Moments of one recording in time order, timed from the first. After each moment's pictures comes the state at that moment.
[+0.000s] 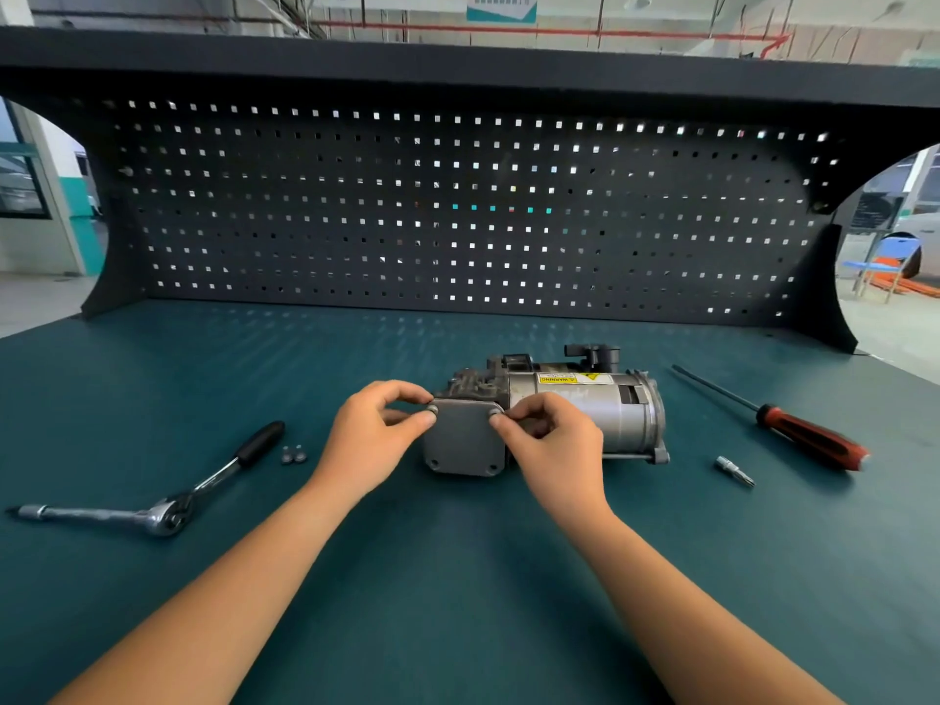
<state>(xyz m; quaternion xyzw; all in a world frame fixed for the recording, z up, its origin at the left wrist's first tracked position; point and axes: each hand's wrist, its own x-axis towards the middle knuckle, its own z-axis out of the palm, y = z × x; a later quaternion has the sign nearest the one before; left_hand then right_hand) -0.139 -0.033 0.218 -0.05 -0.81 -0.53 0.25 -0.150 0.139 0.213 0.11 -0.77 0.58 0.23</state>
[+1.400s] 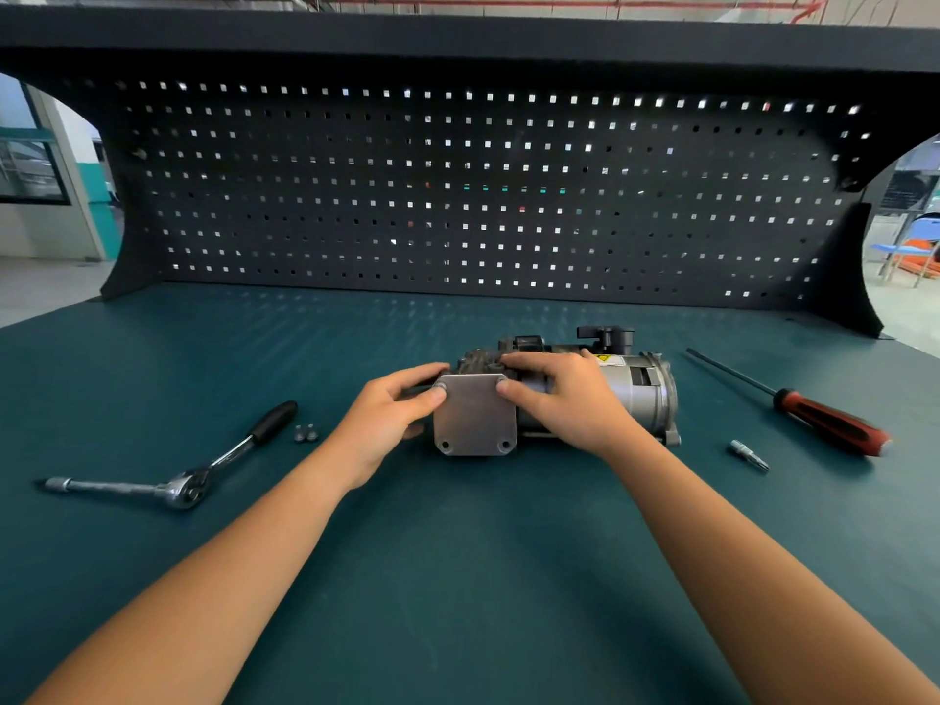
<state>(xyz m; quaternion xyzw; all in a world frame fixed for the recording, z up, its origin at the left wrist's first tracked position) -0.153 -0.040 0.210 -0.04 -0.72 -0.68 0.09 -0.180 0.158 0.242 0.26 -0.89 0.32 0.18</state>
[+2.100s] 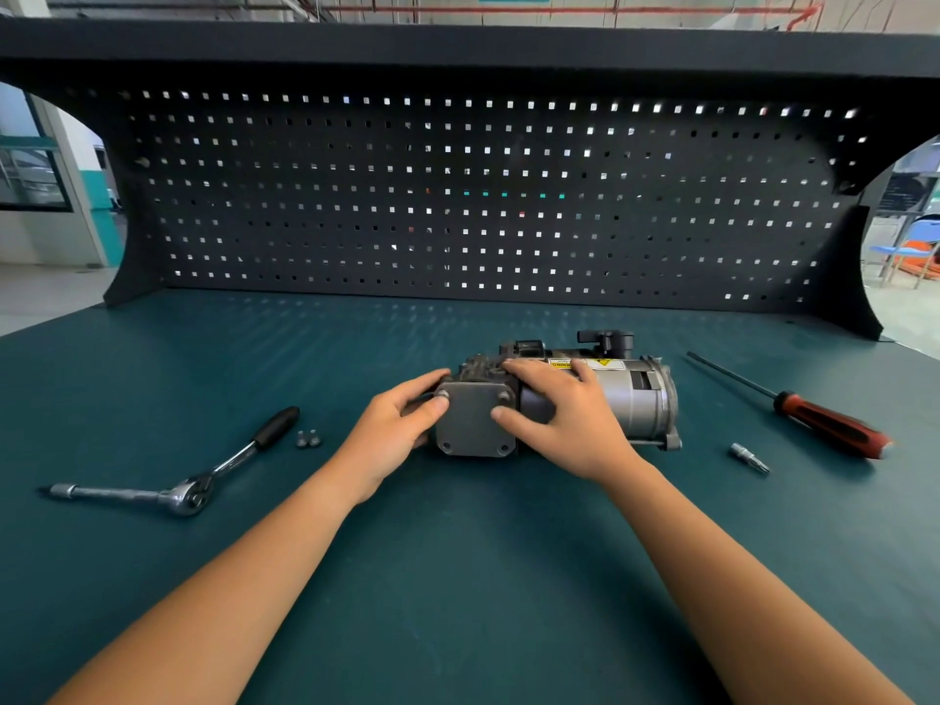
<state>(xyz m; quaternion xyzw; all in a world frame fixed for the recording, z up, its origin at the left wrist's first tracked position) -0.154 -0.038 0.200 -0.06 -0.74 -0.67 0.10 -0.177 0.160 0.220 0.30 -0.87 0.29 0.26</state>
